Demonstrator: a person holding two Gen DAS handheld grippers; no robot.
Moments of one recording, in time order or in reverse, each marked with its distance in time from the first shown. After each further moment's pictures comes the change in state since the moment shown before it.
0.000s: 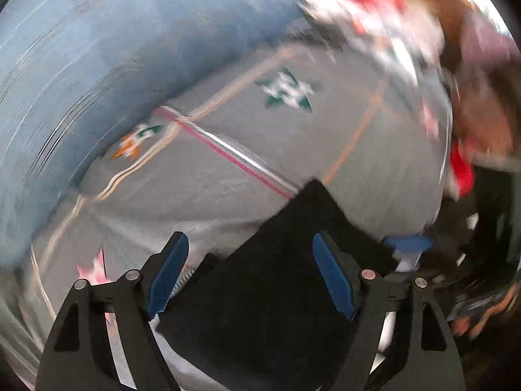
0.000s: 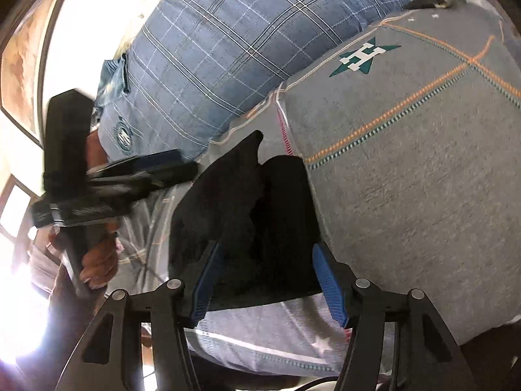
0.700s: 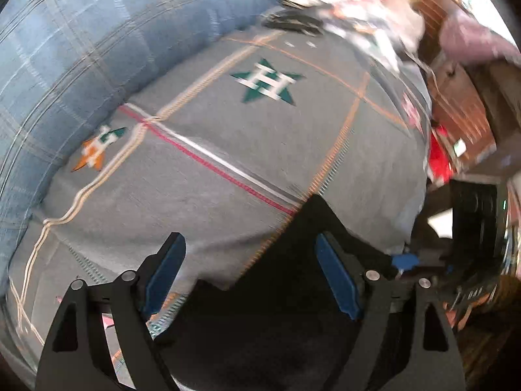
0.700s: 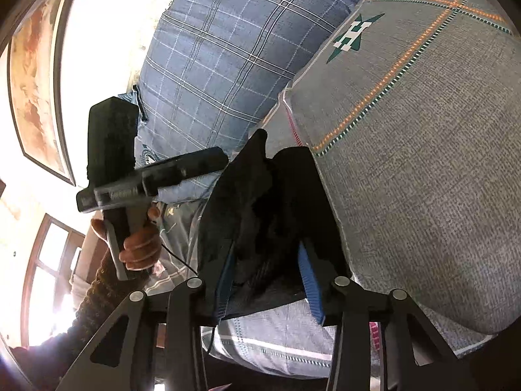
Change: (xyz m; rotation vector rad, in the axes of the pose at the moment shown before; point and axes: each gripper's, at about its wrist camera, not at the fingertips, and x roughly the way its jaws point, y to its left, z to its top) left arm 0.016 0.022 0.013 -0.044 0.040 -0.182; right arm 0.005 -0.023 -0.018 0.153 -0.045 0.183
